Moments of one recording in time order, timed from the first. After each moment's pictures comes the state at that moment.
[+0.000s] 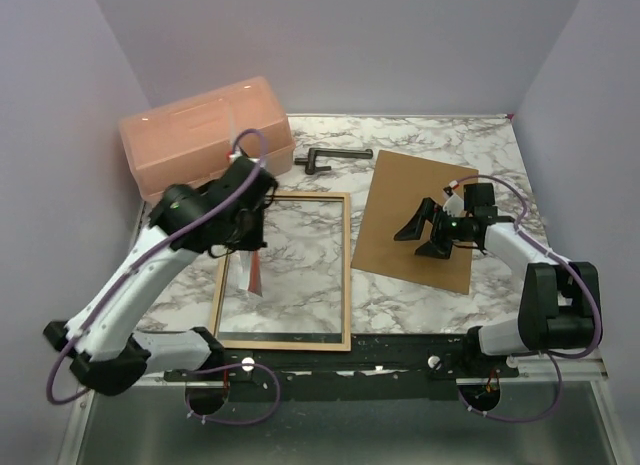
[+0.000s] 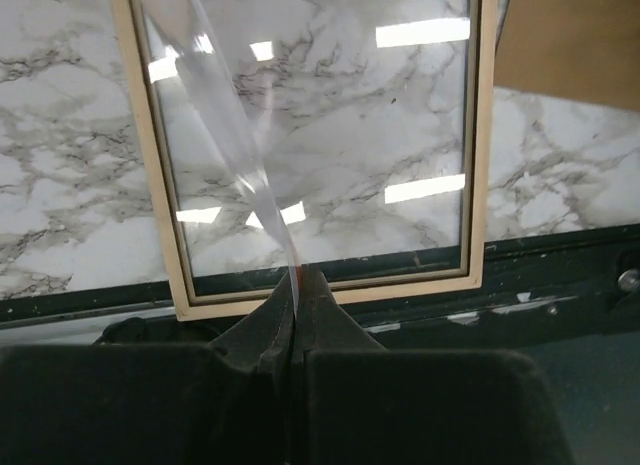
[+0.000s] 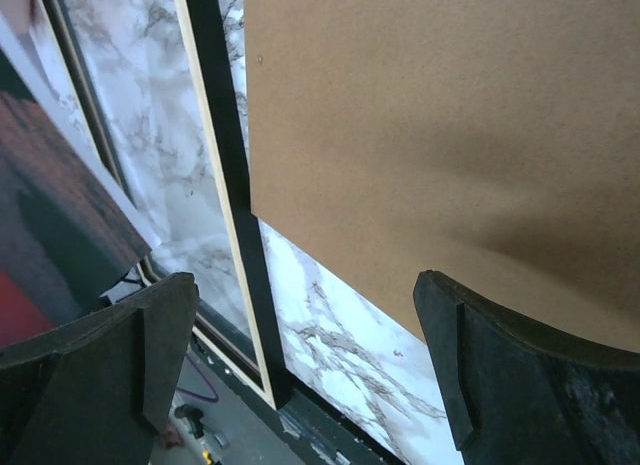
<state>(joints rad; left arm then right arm) -0.70 1.13 1.60 -1.44 -0.24 -0.60 0.01 1.41 0.74 -0.34 -0.68 0.46</state>
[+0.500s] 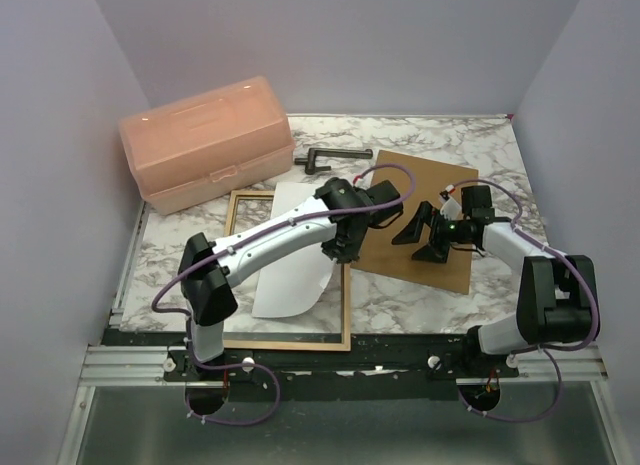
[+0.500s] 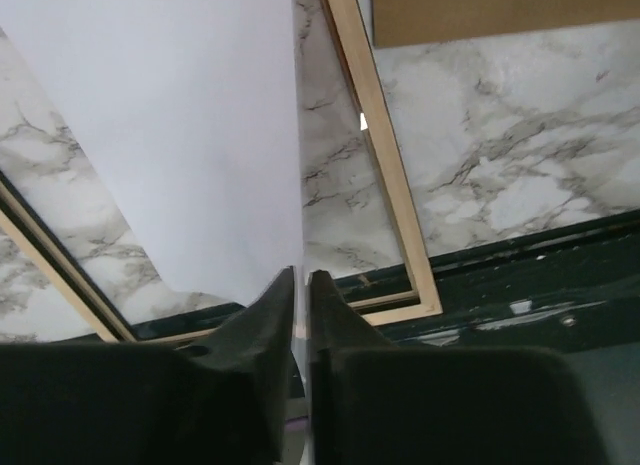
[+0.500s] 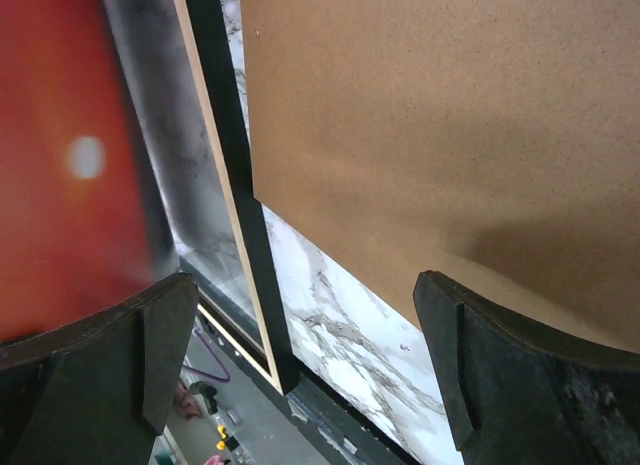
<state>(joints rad) -1.03 1.81 1.83 -1.36 -0.25 -0.64 0.02 1.45 0.73 -0.33 -0.74 0.46</state>
